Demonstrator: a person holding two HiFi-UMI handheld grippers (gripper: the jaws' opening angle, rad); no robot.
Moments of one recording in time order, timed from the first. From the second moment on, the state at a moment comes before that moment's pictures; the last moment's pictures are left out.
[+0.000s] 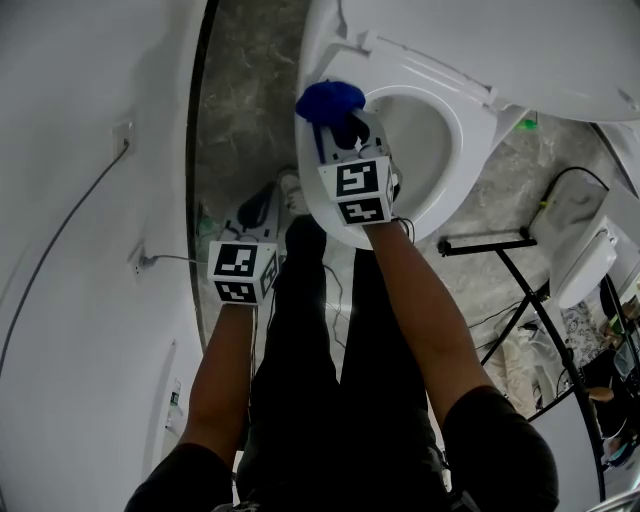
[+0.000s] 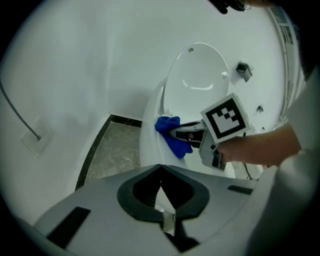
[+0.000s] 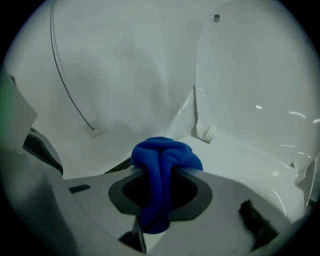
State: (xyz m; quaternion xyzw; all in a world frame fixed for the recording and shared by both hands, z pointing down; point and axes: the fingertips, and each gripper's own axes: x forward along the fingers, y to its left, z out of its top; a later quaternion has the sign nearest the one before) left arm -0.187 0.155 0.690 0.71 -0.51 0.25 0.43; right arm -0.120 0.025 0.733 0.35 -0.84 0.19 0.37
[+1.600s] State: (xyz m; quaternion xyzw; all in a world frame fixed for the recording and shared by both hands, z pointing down) left arm -0.135 0.183 0.721 0.63 -0.51 0.16 0.56; right arm 0.101 0.052 0.674 0.52 -0.77 0.21 0.32
